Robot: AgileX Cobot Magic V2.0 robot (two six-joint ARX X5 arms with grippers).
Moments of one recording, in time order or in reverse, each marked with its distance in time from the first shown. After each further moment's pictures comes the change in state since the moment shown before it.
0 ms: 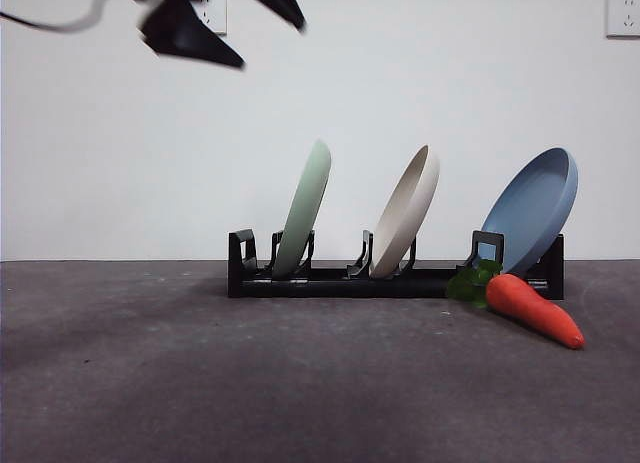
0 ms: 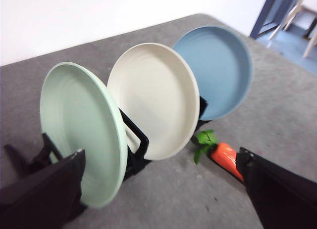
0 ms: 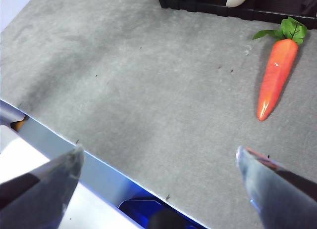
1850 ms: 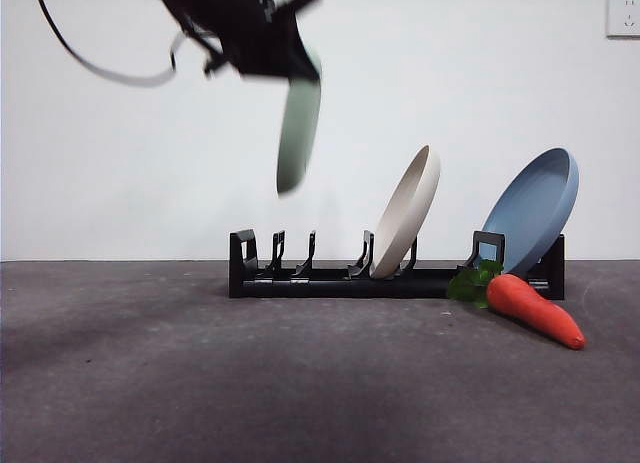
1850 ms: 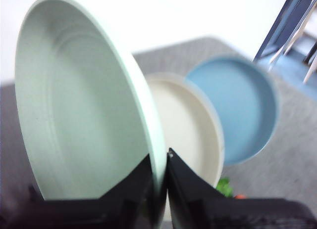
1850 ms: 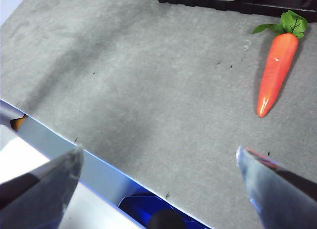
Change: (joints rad) left arm -0.006 0.229 0.222 0.113 -0.003 -0.084; right arm 0.000 0.026 0.000 0.000 0.000 0.000
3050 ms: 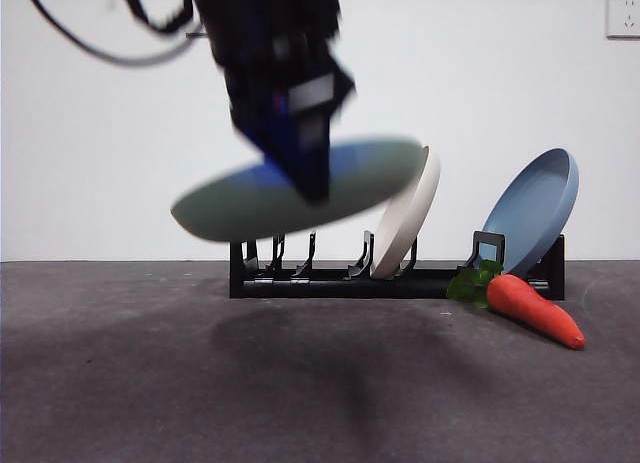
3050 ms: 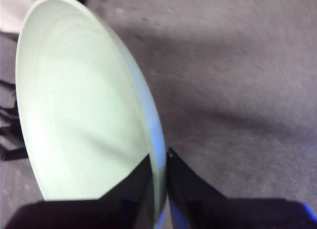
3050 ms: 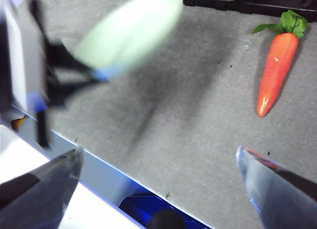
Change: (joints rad) left arm -0.668 -0.263 -0.512 -0.407 -0.803 0.554; right arm 0.000 0.000 0.000 0.000 0.000 0.000
